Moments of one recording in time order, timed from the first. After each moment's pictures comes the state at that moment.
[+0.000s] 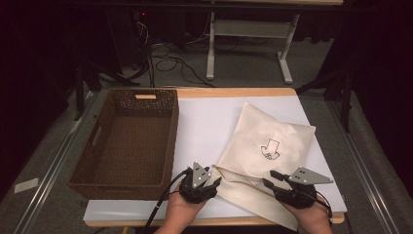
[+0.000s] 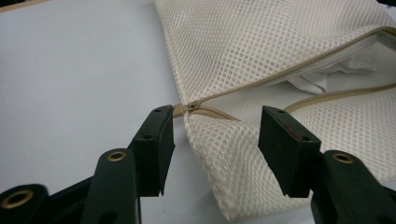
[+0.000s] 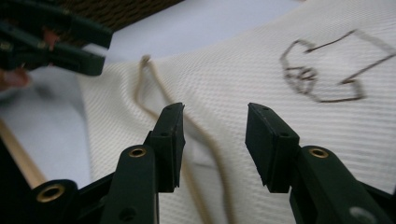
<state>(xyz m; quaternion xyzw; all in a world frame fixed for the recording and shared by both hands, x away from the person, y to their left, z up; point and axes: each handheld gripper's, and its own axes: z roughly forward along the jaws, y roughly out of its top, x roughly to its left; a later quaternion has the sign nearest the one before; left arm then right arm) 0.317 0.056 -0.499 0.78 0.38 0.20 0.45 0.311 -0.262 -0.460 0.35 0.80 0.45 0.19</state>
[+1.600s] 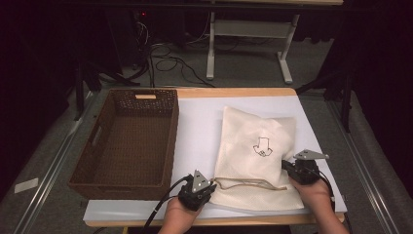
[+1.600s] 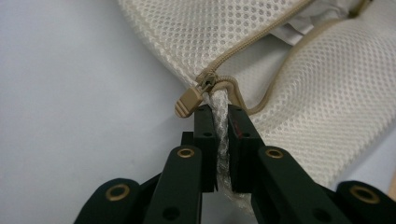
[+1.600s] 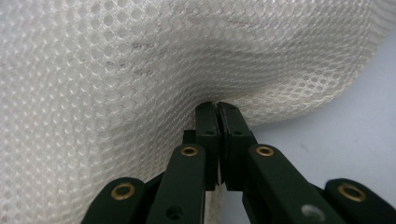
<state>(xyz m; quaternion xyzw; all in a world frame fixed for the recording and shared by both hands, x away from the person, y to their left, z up) 0.301 0.059 -0.520 0.82 0.37 0.15 0.42 0.394 -0.304 -0.506 0.44 0.81 0.33 0.20</state>
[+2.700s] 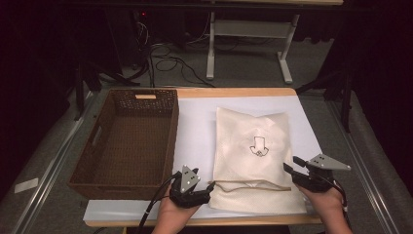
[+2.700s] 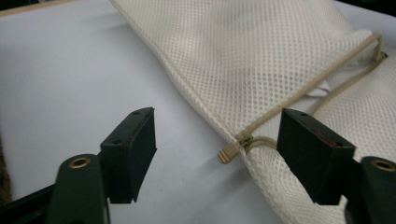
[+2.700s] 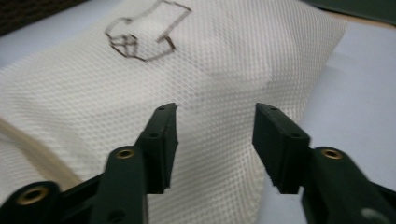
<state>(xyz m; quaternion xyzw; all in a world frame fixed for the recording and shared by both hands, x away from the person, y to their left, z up) 0.299 0.082 -0.487 0.76 0.40 0.21 0.47 0.348 -0.311 -0.465 0.41 0.77 0.41 0.24</state>
